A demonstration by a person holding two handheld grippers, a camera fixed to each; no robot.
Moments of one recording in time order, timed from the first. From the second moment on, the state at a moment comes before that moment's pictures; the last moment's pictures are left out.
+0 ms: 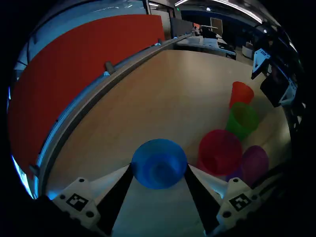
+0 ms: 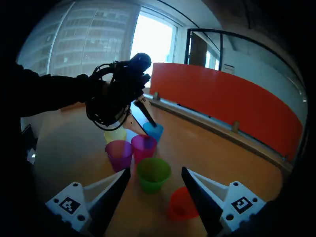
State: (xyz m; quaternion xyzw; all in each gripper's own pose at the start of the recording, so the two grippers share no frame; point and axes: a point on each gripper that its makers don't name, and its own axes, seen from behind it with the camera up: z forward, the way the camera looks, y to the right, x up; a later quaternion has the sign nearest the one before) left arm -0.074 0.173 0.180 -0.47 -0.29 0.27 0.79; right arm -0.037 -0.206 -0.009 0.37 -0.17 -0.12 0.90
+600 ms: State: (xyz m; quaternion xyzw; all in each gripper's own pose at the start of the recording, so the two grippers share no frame) left arm -0.036 0.160 0.177 -0.45 -0.25 0.25 0.82; right arm -0.030 -0.204 -0.008 0.36 -0.16 -0.12 0.91
